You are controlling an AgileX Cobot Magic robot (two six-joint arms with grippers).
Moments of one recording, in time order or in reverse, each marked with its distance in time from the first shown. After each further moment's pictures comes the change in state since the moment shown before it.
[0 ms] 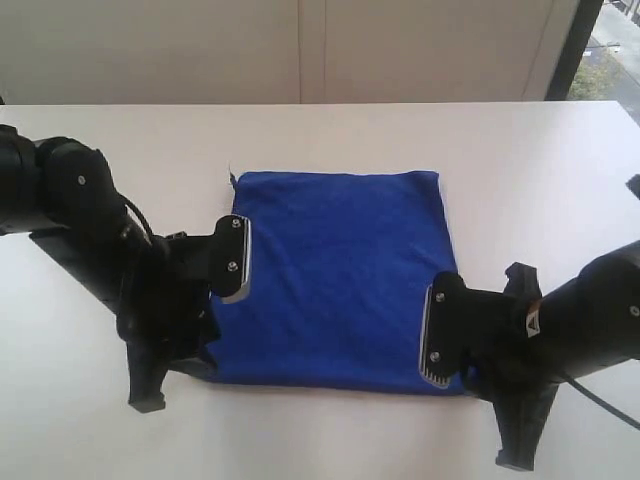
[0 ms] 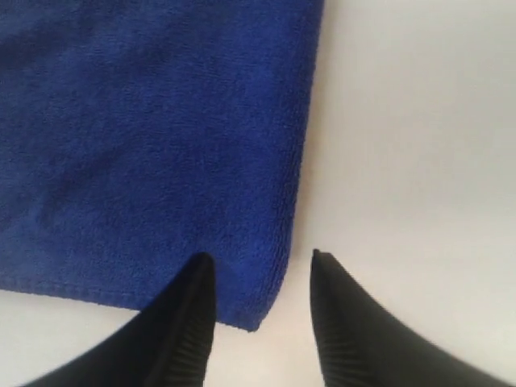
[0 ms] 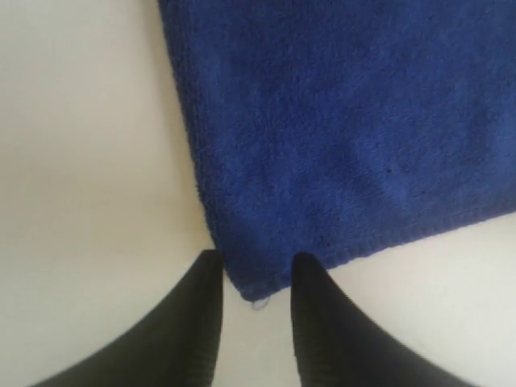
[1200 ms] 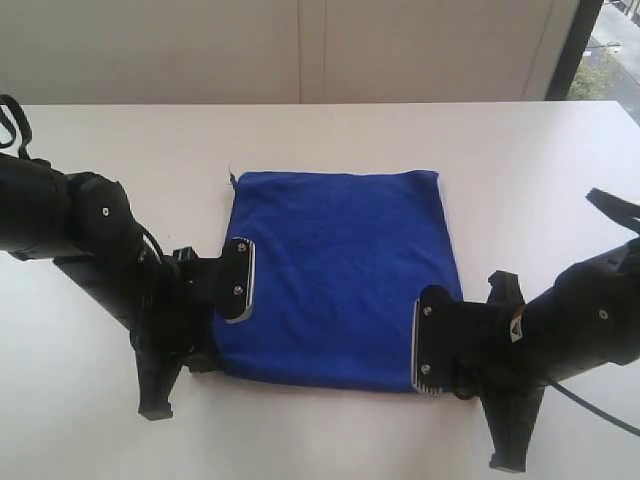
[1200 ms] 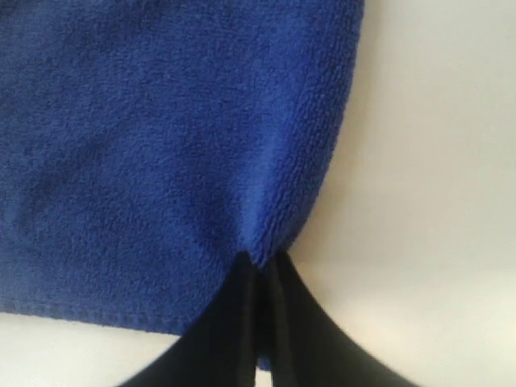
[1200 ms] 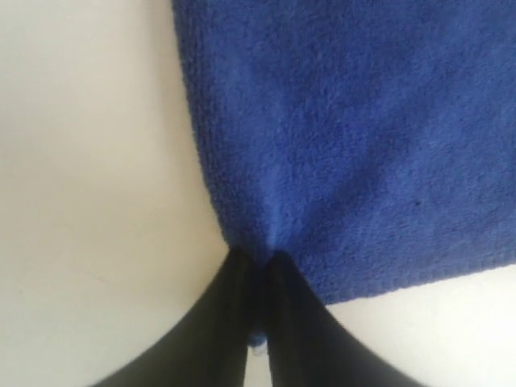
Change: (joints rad) left arm 0.000 0.099 0.024 -0.008 -0.119 0.060; right arm 0.000 0.100 -0.002 0.004 -0.060 -0.075
